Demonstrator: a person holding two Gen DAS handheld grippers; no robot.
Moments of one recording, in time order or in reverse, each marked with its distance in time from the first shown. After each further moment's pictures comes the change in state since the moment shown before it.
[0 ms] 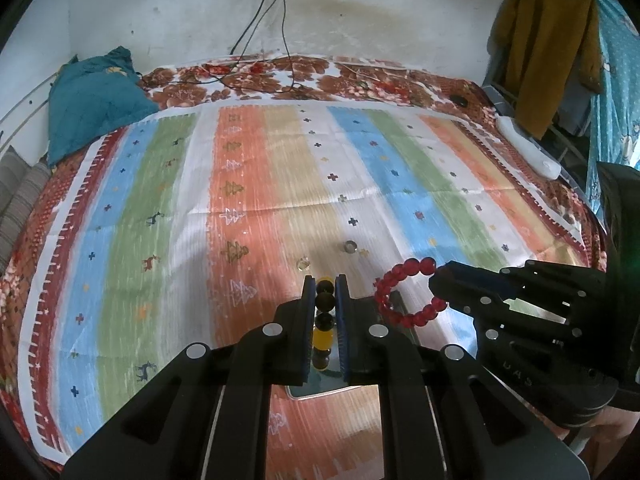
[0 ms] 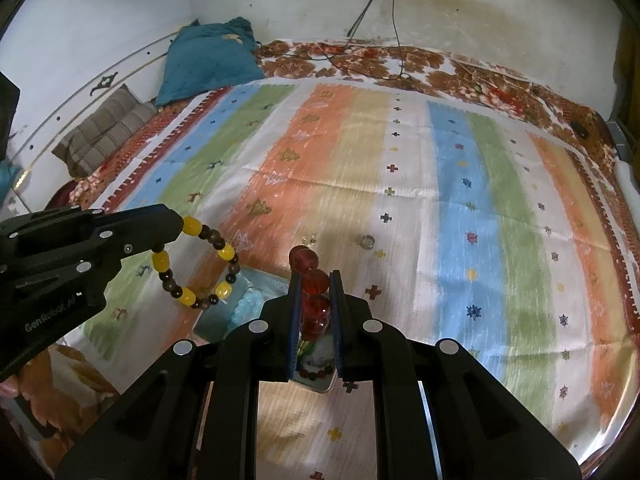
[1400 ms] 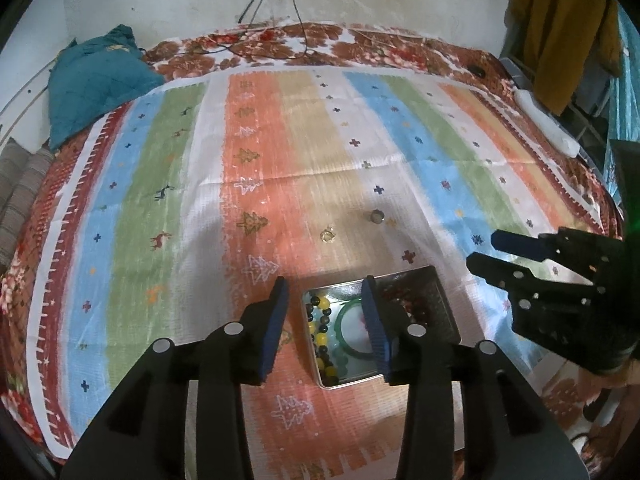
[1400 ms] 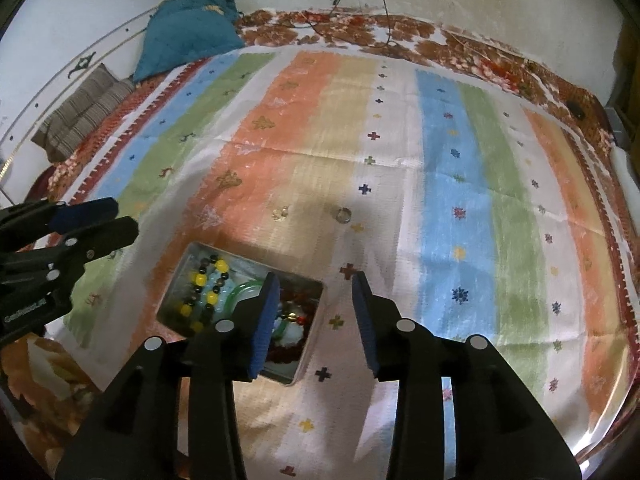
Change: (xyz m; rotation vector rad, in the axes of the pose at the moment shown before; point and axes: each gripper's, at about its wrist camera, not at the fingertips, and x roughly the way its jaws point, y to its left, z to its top) left arm 0.028 0.021 -0.001 0.013 0.123 0.036; right arm 0.031 -0.023 0.003 0.009 0.133 -0.061
